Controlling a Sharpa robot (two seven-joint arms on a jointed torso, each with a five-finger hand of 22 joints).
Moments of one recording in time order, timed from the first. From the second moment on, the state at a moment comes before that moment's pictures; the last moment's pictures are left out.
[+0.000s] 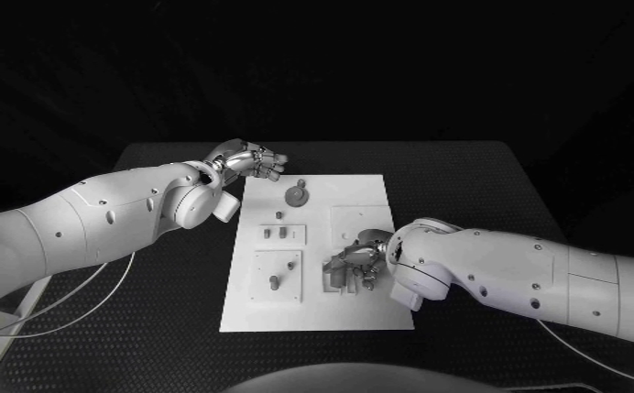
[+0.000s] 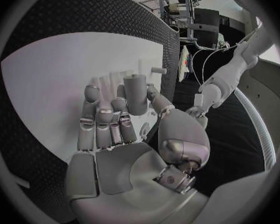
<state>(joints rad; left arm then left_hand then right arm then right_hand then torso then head) 1.18 -0.75 -0.14 1.18 -0.31 -0.14 0.22 0.95 -0.08 0.38 -0.28 0.06 0.82 0.19 0.29 0.45 1.07 0.17 0.08 0.10 0.79 0.17 0.46 0.44 0.02 0.77 0.07 0.07 0.82 1.12 -0.57 -0.24 1.47 -0.76 -0.14 -0.51 0.66 -0.08 0.54 -0.23 0.05 1.03 0.09 0.27 0.63 0.94 -0.01 1.32 0.72 1.08 -0.11 1.47 0.81 0.26 1.05 0.03 0.75 1.31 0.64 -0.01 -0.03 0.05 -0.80</state>
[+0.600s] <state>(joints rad) 1.18 -0.76 -0.14 1.18 -0.31 -0.14 0.22 0.95 -0.08 0.38 -0.28 0.06 0.82 0.19 0.29 0.45 1.07 0.17 0.08 0.10 0.79 0.17 0.46 0.44 0.02 0.77 0.07 0.07 0.82 1.12 -0.57 -0.24 1.47 -0.79 -0.12 -0.52 0.65 -0.09 0.55 -0.21 0.05 1.03 0.09 0.28 0.63 0.94 -0.01 1.32 0.72 1.08 -0.11 1.48 0.82 0.26 1.05 0.03 0.75 1.31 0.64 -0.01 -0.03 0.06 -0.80</state>
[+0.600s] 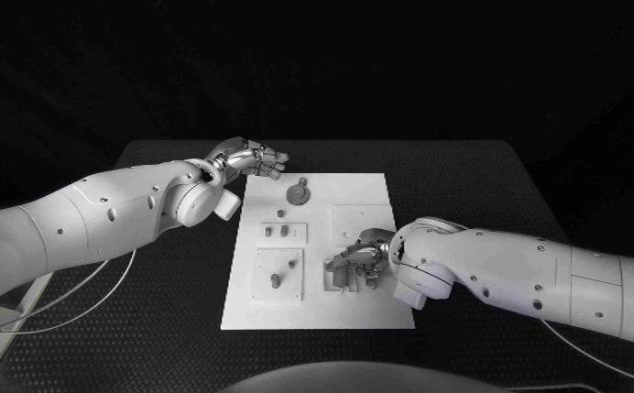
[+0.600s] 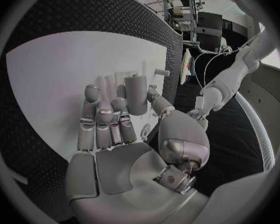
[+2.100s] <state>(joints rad) 1.19 -0.76 -0.14 1.18 -0.31 -0.14 0.21 0.95 -0.08 0.38 -0.28 0.06 0.82 0.19 0.29 0.45 1.07 0.17 0.08 0.10 0.79 0.17 0.46 0.44 0.02 0.77 0.07 0.07 0.82 1.12 -0.55 -0.23 1.43 -0.82 -0.07 -0.52 0.63 -0.13 0.57 -0.19 0.05 1.03 0.09 0.28 0.63 0.93 -0.01 1.32 0.72 1.07 -0.11 1.48 0.82 0.26 1.05 0.03 0.75 1.31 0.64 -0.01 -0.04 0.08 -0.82</state>
